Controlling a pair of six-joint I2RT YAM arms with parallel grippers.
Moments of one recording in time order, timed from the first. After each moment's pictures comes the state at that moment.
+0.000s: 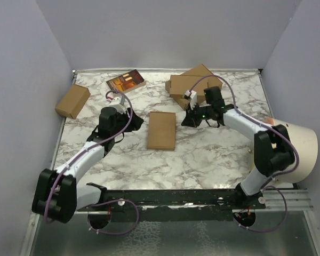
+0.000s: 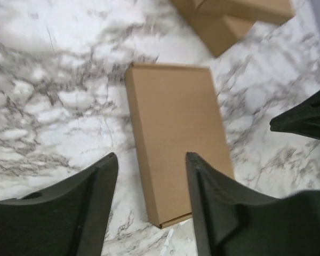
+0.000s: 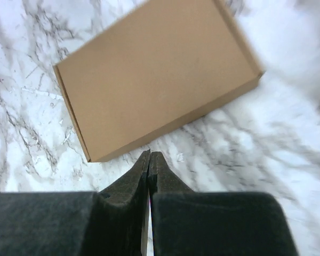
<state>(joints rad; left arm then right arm) -0.31 1.25 0.61 0.16 0.23 -0.48 0.38 1.73 1.09 -0.22 -0.71 -0.24</state>
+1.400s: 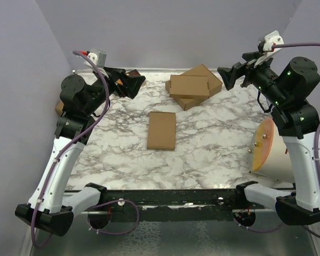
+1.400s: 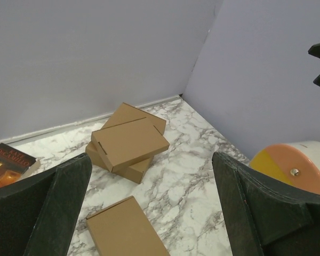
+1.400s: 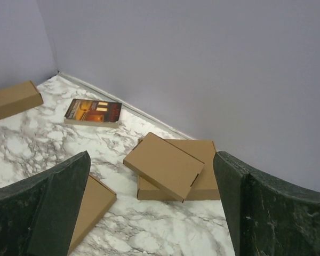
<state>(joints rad) -0.29 1.05 1.32 -0.13 0.36 -0.36 0.26 1.15 1.69 -0.49 -0.27 -0.15</state>
